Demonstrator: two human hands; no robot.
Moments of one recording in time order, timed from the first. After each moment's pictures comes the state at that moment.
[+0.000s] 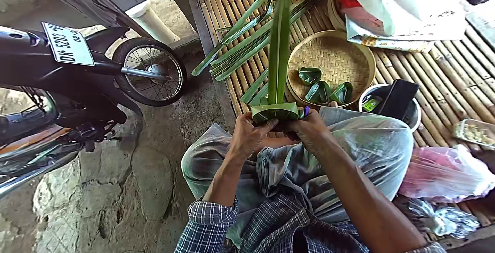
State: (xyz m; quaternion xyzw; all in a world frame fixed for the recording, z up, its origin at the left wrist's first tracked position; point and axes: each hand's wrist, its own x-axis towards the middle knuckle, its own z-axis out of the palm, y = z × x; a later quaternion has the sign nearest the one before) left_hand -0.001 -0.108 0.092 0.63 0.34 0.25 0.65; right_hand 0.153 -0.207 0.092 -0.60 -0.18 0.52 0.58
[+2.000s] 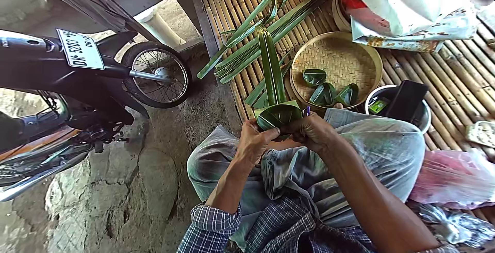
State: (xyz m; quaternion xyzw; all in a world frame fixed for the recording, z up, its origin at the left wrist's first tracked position) left_hand 0.000 -0.119 0.100 0.49 0.38 0.25 0.74; right_hand 0.162 -0.198 0.093 -0.51 -0.06 0.65 0.56
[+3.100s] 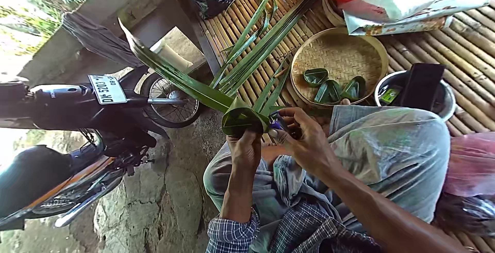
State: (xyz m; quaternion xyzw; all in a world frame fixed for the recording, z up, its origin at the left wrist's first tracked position) left_hand -0.008 -0.097 0.101 0.39 0.23 0.49 0.75; right_hand 0.114 -0.211 0.134 -0.66 -0.34 0.35 0.57
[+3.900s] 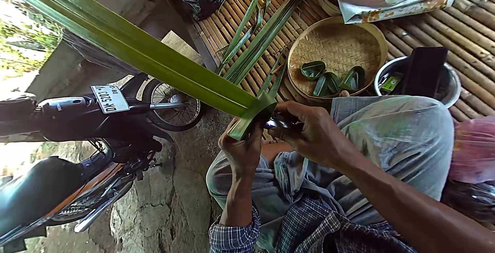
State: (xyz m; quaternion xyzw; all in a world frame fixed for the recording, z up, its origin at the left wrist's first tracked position) left_hand -0.001 -0.103 0.126 0.72 0.27 0.50 0.40; right_hand 0.144 -0.216 0.153 -0.67 -0.46 0.29 0.49
